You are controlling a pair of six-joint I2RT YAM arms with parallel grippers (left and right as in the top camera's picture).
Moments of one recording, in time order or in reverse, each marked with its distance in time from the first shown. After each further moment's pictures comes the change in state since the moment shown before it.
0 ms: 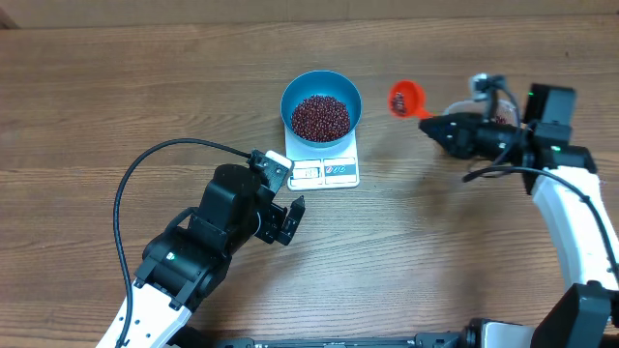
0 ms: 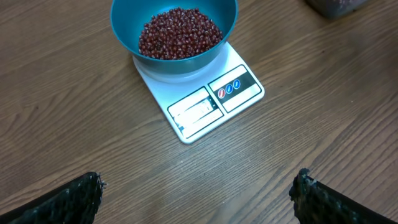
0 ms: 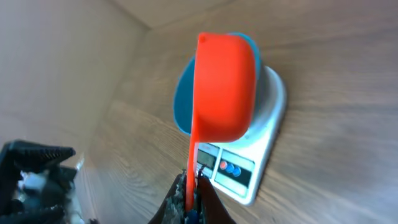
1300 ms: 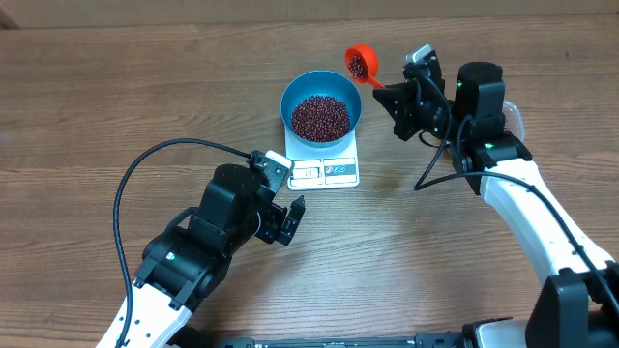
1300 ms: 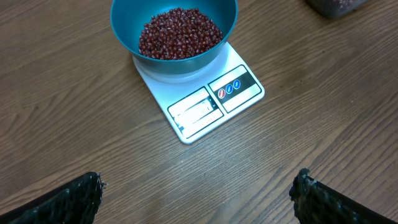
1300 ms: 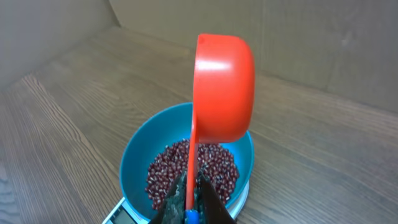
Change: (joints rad) left arm 0.000 0.000 0.000 0.000 0.000 0.000; right arm 0.285 0.066 0.003 0.421 0.395 -0.141
